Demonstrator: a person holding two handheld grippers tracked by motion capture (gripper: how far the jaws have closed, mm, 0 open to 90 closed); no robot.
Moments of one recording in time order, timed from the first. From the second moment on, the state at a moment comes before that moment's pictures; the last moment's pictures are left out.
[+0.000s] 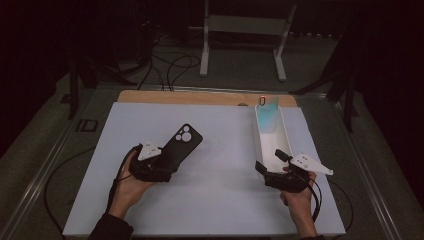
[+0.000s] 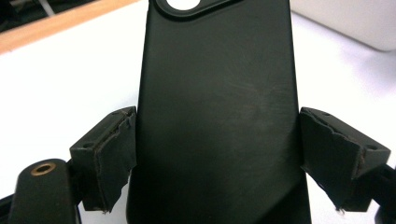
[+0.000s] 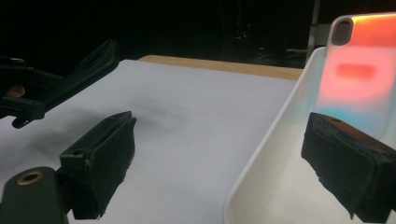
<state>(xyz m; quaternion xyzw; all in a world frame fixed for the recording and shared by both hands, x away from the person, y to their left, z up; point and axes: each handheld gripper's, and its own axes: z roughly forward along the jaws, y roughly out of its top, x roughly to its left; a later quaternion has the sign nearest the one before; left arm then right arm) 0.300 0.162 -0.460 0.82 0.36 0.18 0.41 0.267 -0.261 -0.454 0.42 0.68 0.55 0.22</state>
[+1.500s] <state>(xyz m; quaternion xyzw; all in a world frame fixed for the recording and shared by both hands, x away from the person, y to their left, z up) 0.279 0.121 -0.433 0.81 0.29 0.20 0.46 0.312 -0.180 -0.414 0.37 0.72 0.57 0.13</state>
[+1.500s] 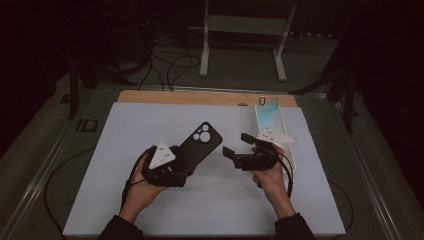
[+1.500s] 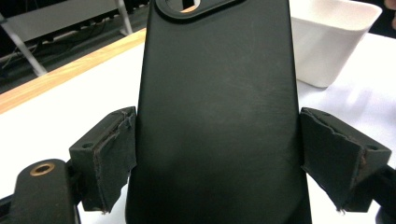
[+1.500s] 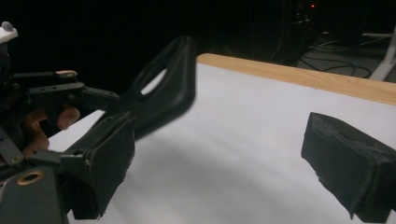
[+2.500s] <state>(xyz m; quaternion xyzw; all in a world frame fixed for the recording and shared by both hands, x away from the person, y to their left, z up) 0.276 0.100 -0.436 0.81 0.28 0.19 0.48 0.314 -0.134 -0.417 0.36 0.75 0.56 0.02</state>
